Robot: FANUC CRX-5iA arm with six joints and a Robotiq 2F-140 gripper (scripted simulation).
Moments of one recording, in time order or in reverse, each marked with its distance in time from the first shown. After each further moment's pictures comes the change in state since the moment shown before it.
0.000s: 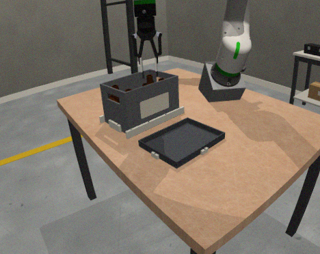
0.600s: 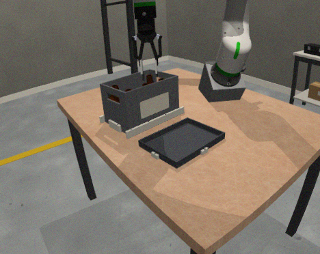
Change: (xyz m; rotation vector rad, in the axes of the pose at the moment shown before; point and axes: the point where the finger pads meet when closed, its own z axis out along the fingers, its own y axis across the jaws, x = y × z) arm 0.000 0.000 0.010 0.000 0.000 0.000
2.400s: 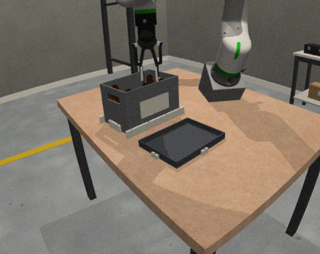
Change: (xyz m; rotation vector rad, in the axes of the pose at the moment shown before) arm 0.000 0.000 0.031 0.000 0.000 0.000
